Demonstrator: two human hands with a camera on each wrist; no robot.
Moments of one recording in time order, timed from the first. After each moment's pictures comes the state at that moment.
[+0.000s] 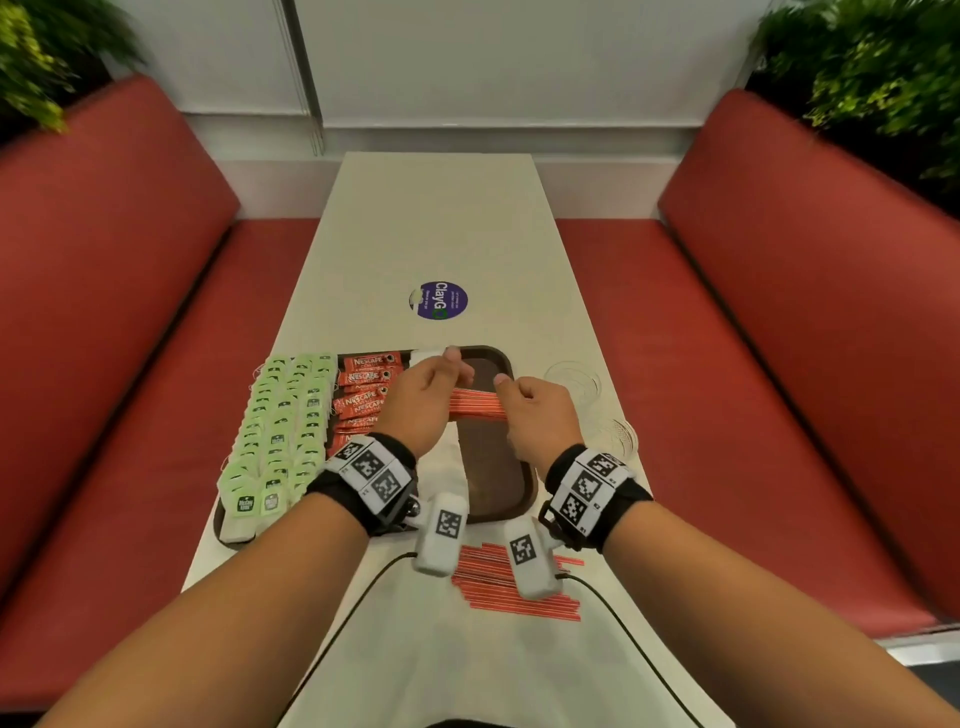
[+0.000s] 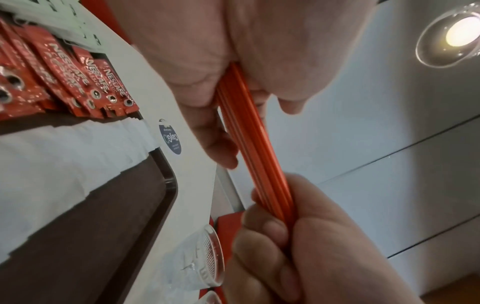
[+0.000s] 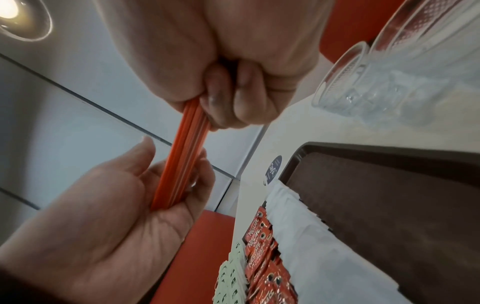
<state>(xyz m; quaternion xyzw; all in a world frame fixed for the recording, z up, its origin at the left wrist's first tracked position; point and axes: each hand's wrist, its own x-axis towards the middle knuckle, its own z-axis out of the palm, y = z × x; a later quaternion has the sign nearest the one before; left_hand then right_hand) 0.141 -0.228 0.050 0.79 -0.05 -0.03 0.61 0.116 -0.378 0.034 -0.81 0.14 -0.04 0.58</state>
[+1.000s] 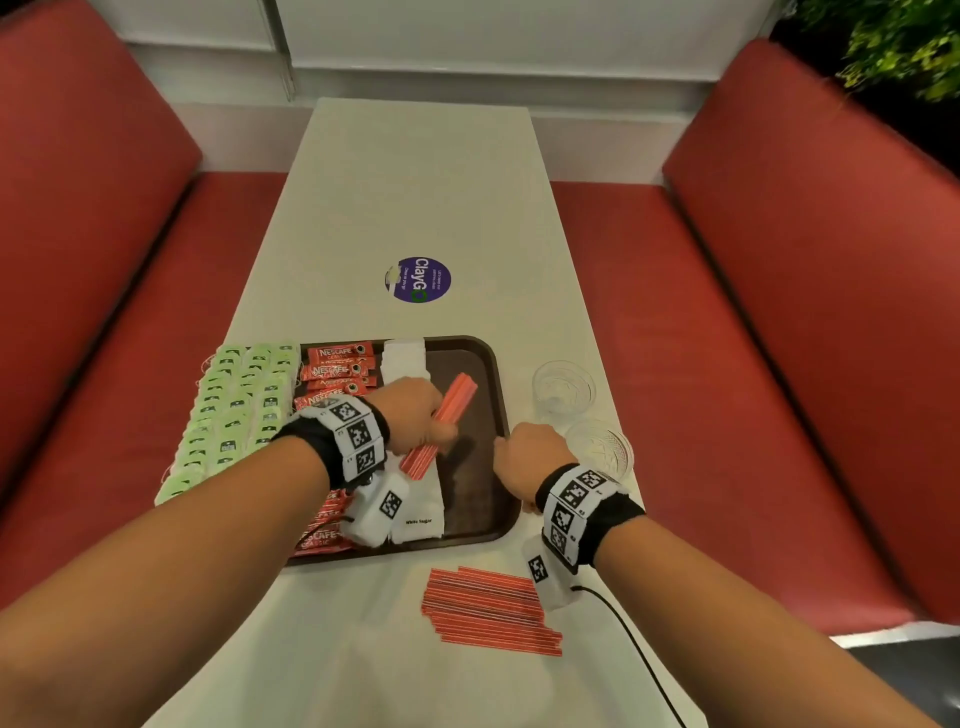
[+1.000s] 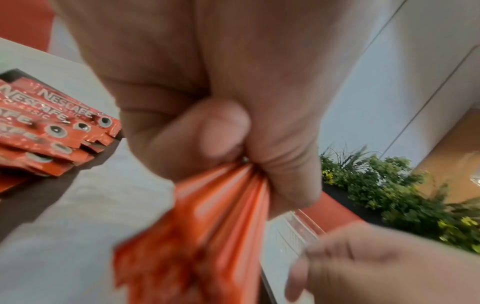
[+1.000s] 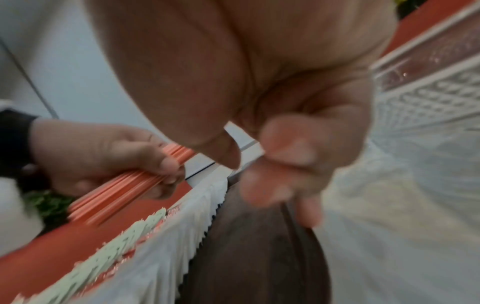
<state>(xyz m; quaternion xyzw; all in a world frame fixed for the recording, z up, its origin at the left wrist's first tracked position) 0.221 -0.235 0.012 0.93 -0.21 -0.29 0.14 0.139 -0.408 0.002 -0.94 0.11 0.21 0.23</state>
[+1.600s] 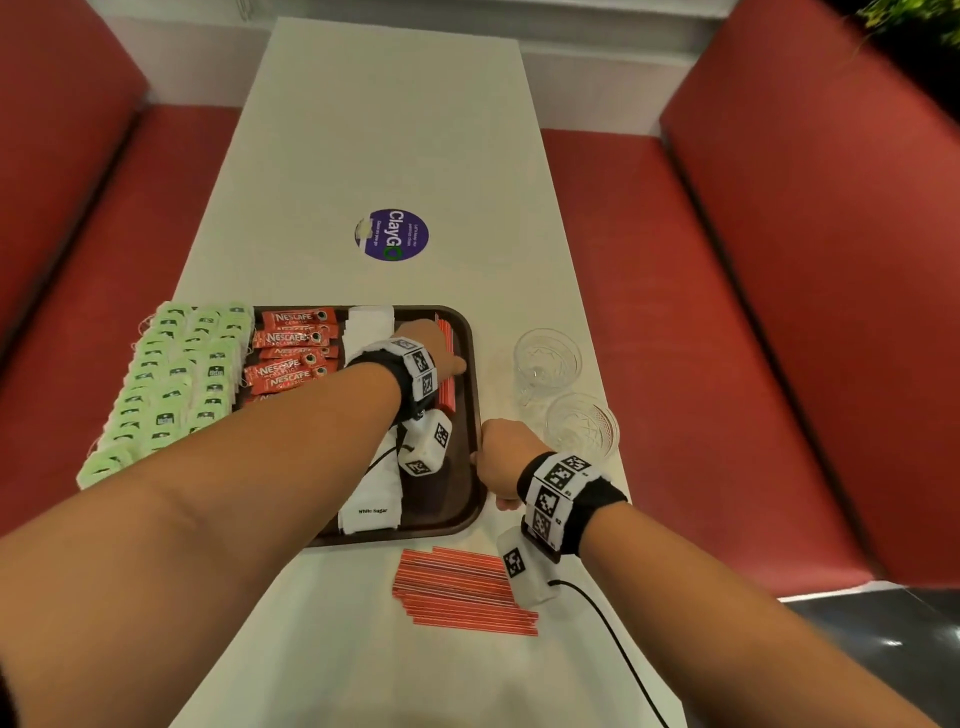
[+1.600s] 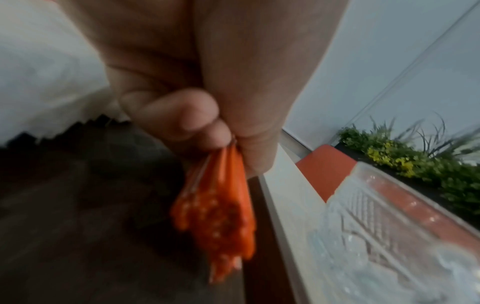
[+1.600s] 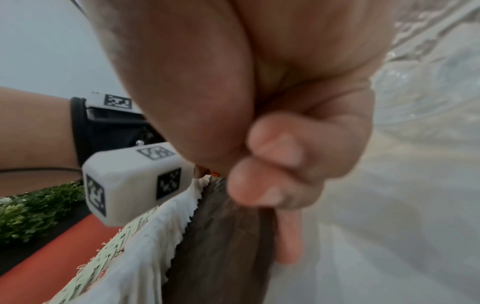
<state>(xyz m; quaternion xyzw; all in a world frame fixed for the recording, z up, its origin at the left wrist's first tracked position) 0.276 -0.305 -0.033 0.96 -0.07 -0.25 0.10 0.143 -0.411 -0.028 -0.89 0.13 0.37 0.24</state>
